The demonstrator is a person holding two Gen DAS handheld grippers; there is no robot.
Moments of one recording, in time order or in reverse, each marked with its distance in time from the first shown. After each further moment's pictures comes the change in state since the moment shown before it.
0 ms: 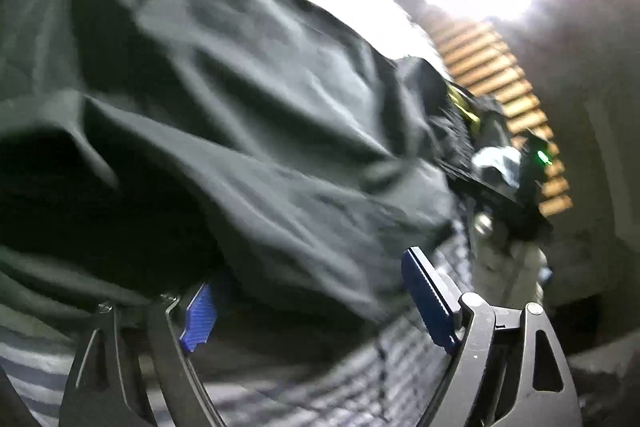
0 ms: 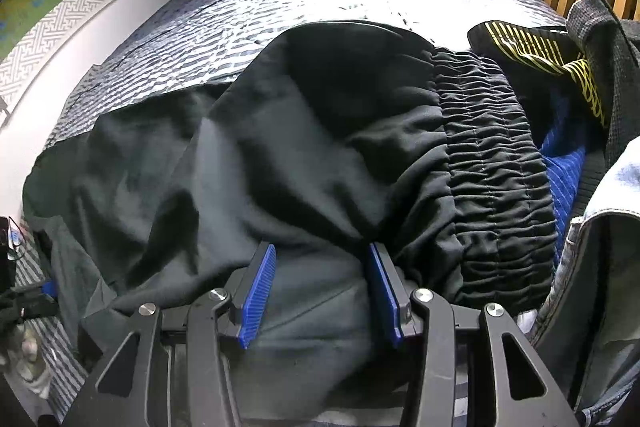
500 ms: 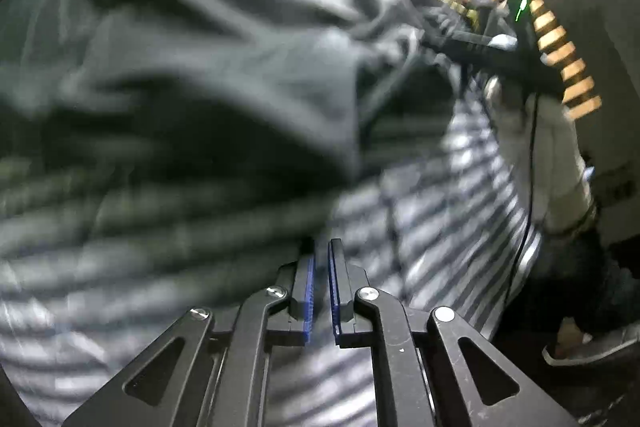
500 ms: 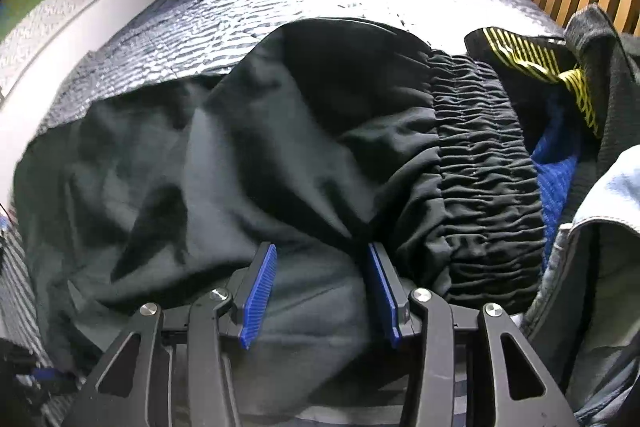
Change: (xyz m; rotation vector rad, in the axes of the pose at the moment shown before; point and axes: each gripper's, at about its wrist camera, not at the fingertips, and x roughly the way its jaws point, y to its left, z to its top) left arm -0.005 -0.040 -0.094 0.151 0.140 0.217; right arm 0.000 0.002 -0.001 -0.057 0.008 -0.065
